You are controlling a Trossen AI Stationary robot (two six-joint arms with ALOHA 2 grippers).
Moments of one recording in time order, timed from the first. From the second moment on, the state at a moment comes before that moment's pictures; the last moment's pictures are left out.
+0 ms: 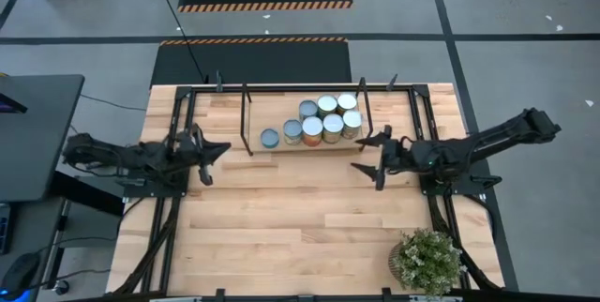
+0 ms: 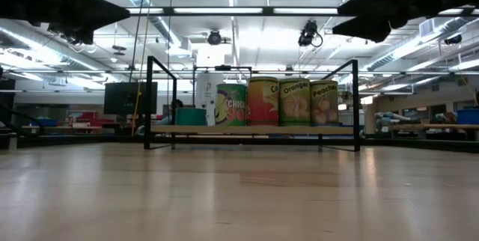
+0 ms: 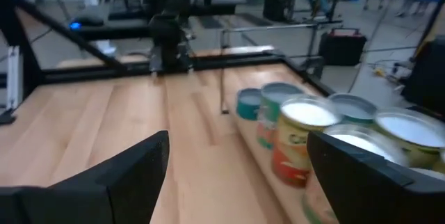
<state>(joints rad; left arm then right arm) -0.22 0.20 0.15 0.14 -0.56 -0.04 0.23 0.78 0.36 0.24 0.48 0.08</state>
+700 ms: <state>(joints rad) -0.25 0.08 0.05 0.12 -0.64 -0.09 0.22 0.44 0.13 0.27 0.50 0.05</state>
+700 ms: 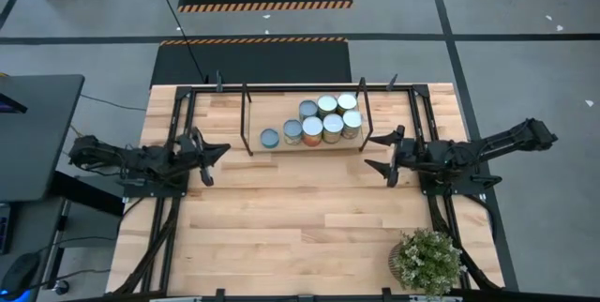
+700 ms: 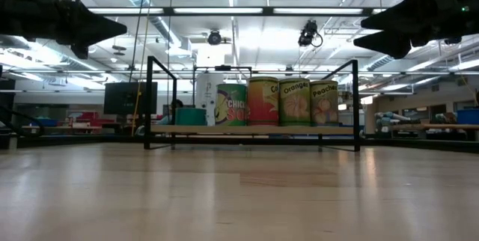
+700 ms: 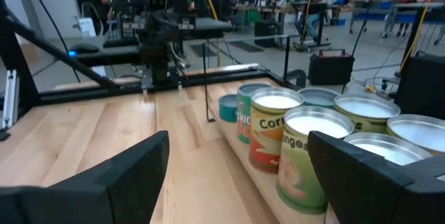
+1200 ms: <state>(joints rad) -0.25 0.00 0.01 0.10 -0.61 -0.14 0.22 0.20 0.01 0.29 0.44 0.05</state>
